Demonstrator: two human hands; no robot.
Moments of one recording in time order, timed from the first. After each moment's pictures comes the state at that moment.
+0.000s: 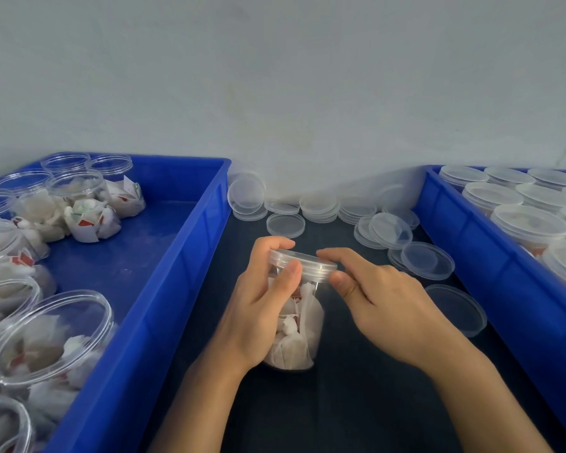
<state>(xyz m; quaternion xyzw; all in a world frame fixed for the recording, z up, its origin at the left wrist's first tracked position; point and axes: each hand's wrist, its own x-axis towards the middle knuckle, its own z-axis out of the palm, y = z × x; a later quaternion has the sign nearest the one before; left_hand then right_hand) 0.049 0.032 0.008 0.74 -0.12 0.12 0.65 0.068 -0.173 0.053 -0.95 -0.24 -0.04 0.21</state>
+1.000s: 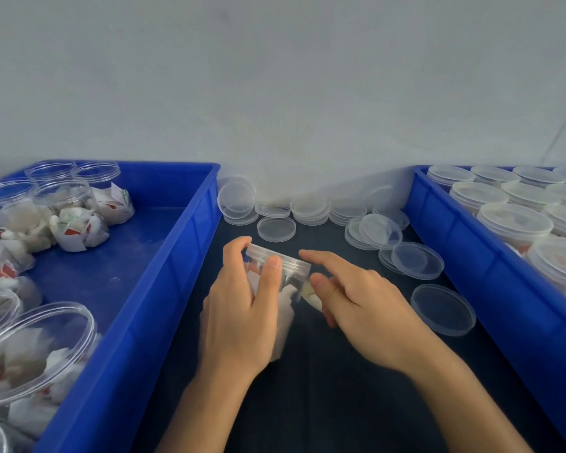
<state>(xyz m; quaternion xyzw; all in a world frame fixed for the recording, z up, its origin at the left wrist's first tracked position) 0.040 0.018 0.016 0.84 0.05 0.25 0.47 0.069 -0.167 0.046 -0.92 -0.23 -0.03 0.31</state>
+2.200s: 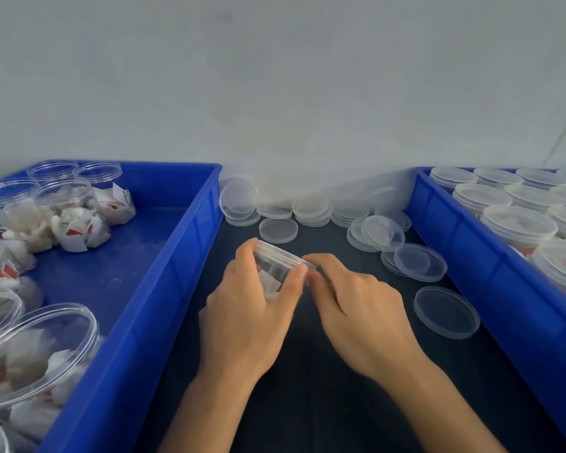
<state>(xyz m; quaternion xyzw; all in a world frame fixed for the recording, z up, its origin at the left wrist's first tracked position) 0.043 0.016 0.021 0.89 0.05 0.23 0.38 0.062 -0.145 0.038 -0.95 -0.18 -0.13 0.24</state>
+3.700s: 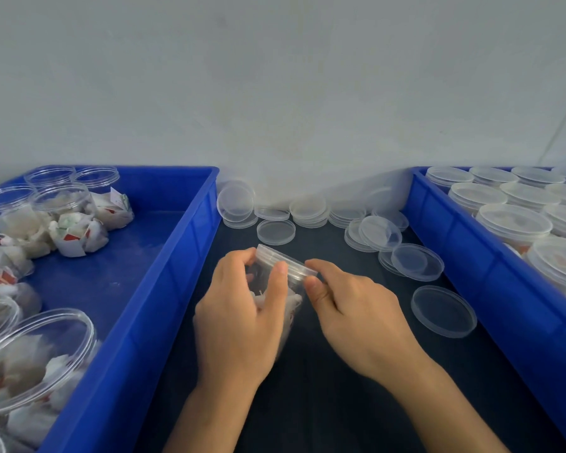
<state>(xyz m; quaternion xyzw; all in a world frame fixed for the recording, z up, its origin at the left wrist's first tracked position) 0.039 0.017 0.013 0.85 0.05 0.33 0.40 0.064 -0.151 0.035 -0.95 -0.19 -0.10 0.24</state>
